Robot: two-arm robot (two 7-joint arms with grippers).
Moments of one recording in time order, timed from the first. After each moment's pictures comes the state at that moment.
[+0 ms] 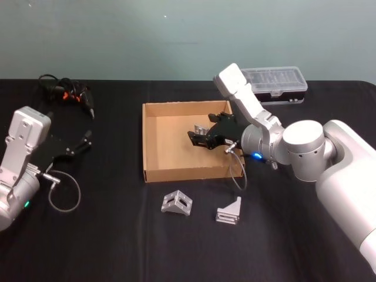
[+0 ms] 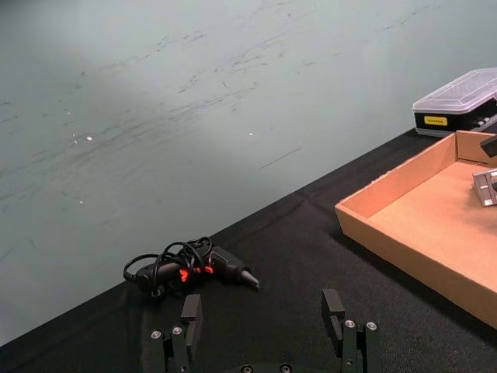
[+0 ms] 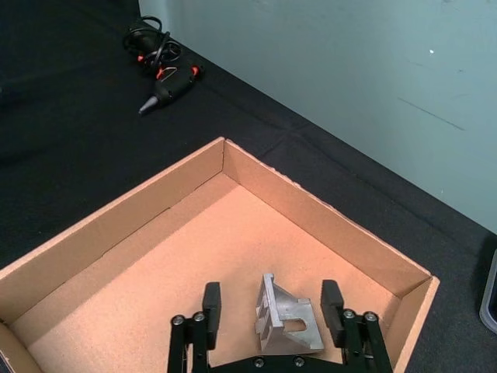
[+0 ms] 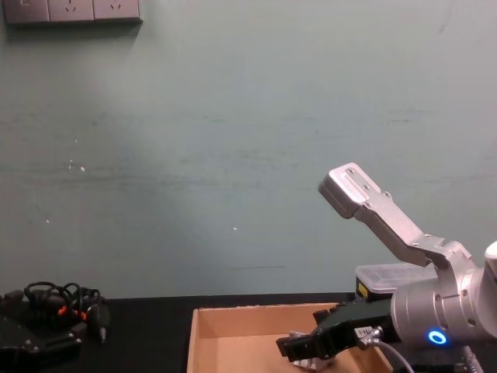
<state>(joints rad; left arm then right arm) -0.20 0.60 0.45 -1.41 -0.25 -0.12 0.03 0.64 0.18 -0.51 -0.97 0.07 0.24 0.45</state>
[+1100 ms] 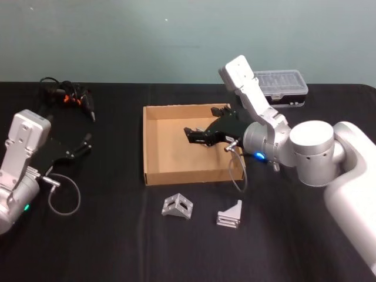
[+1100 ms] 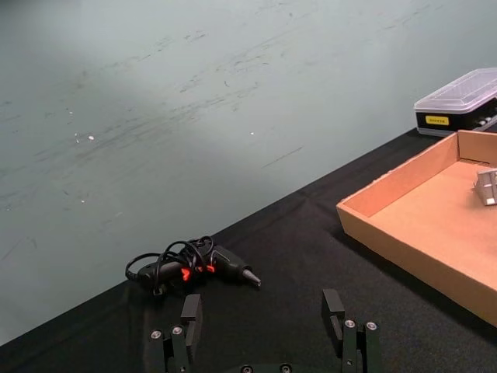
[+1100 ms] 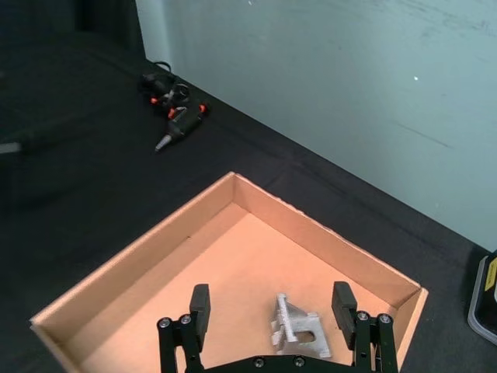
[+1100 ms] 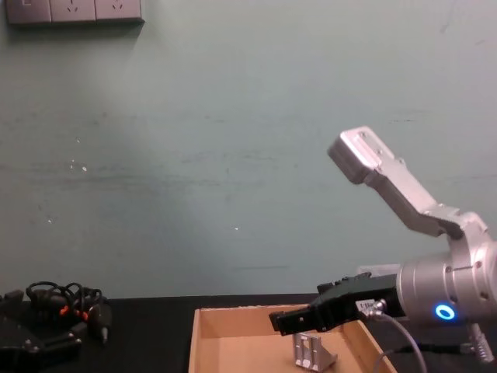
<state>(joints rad) -0.20 0.60 0.45 -1.41 -0.25 -0.12 0.03 0.56 0.21 -0.46 -1.17 0.10 0.33 0.42</state>
